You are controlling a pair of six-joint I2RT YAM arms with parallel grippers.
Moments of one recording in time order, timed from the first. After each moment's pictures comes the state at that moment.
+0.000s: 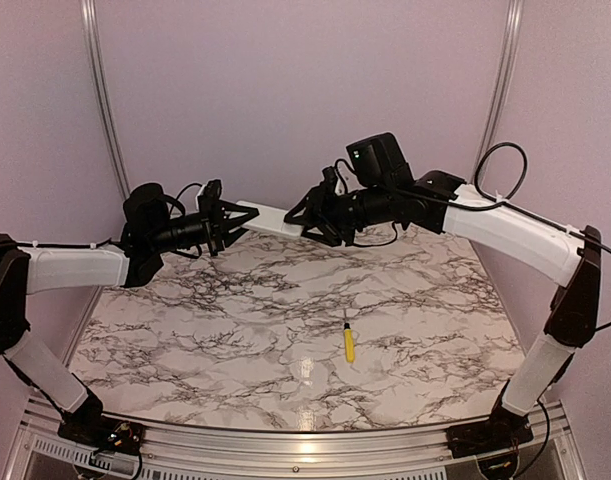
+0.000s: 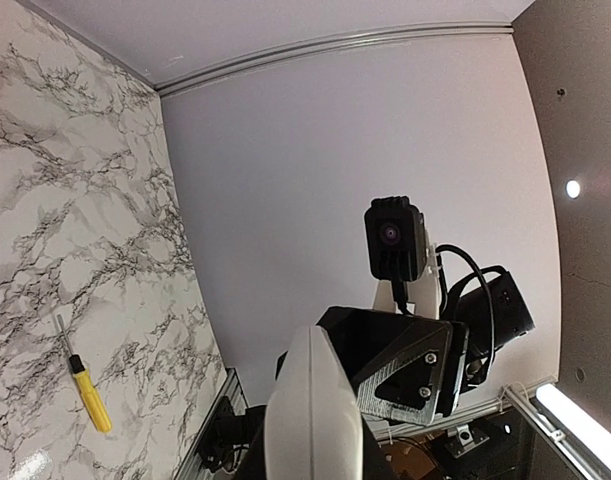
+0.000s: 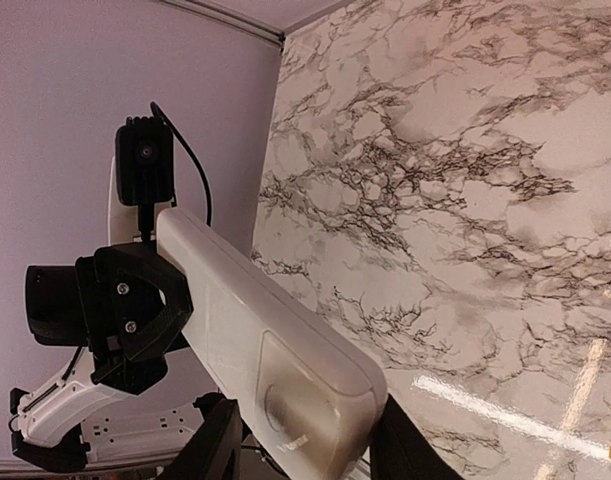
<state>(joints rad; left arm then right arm) -0.51 1.55 0.90 0.75 0.76 -1.42 0.84 1.69 1.64 -0.48 -0.28 1.02</state>
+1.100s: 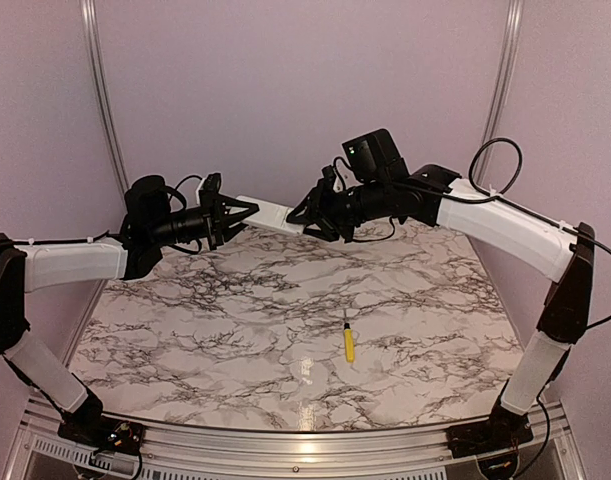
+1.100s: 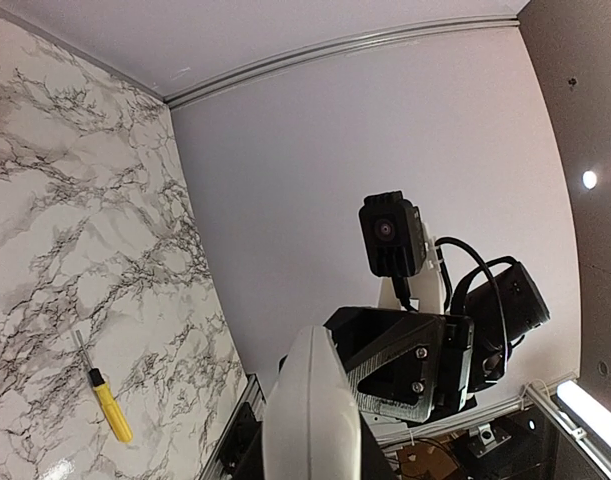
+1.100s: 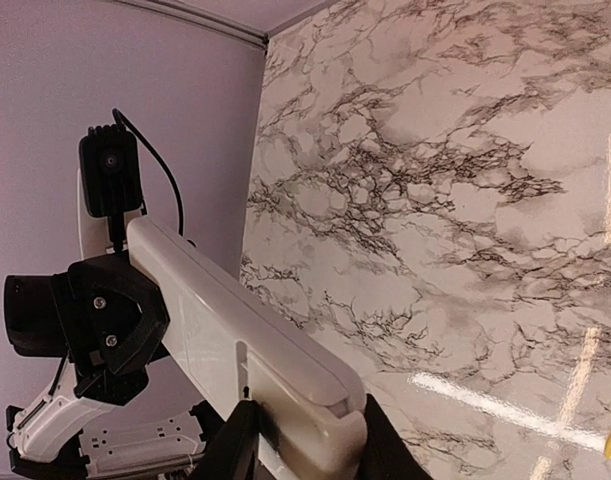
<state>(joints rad) -0.51 1.54 0.96 0.63 0.76 -1.32 0.82 1.74 1.71 -0.54 -0.27 1.03</state>
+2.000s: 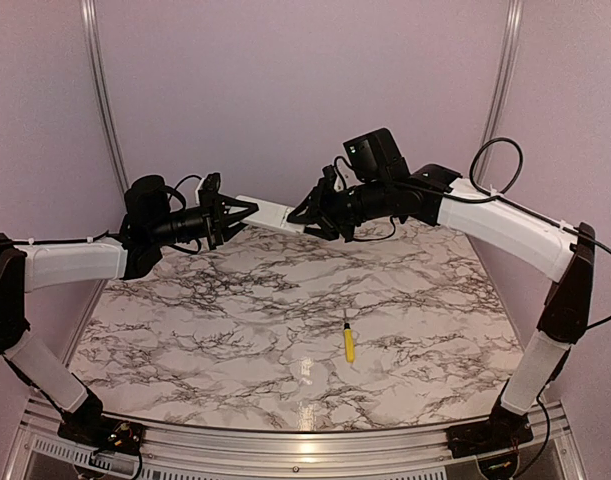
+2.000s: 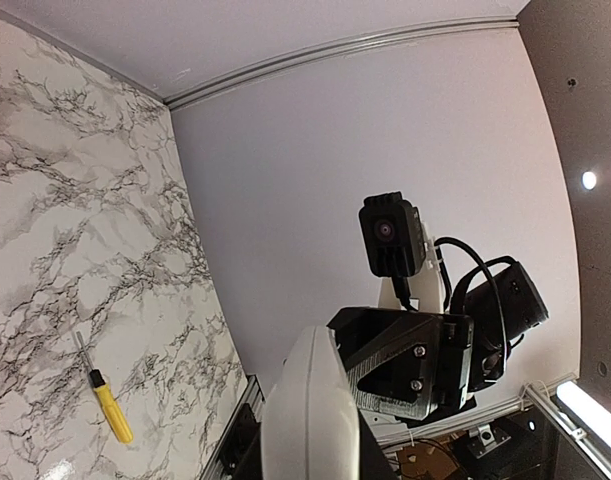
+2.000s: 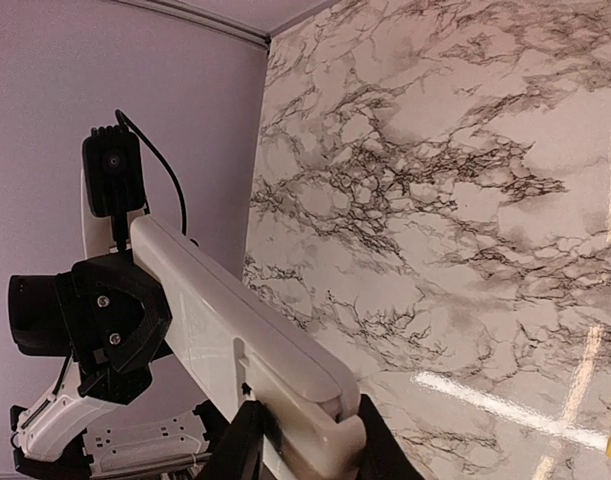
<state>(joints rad) -0.50 1.54 0.96 0.63 0.76 -1.32 0.82 1.74 1.71 -0.54 -0.28 1.03</state>
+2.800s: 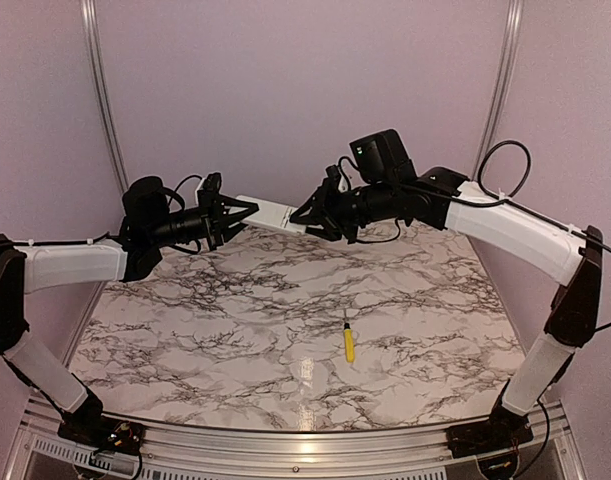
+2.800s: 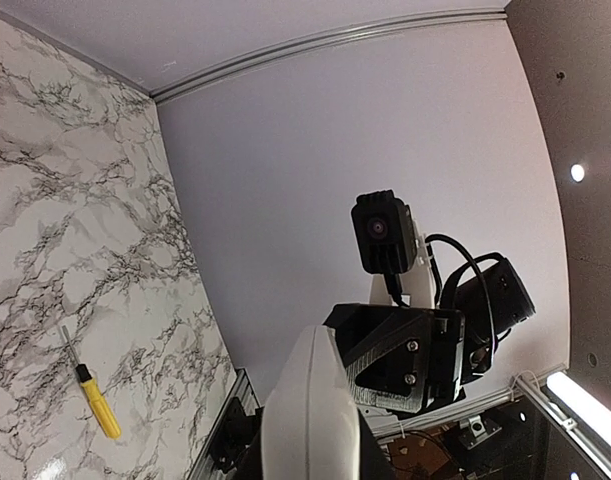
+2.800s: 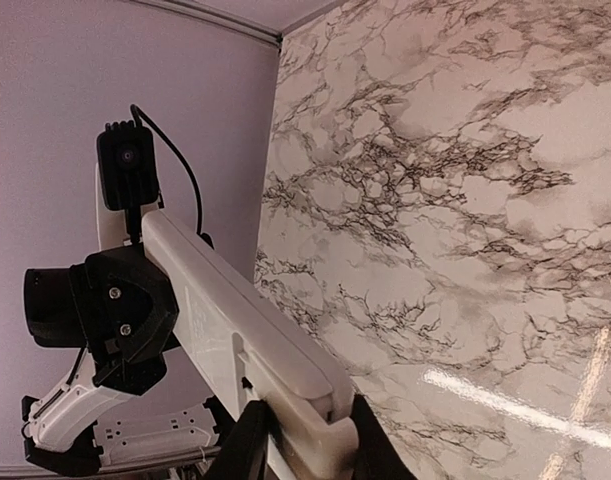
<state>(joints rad) -0.50 1.54 0.95 0.67 0.78 -1.34 0.82 1.69 1.66 -0.51 -0.28 1.05</state>
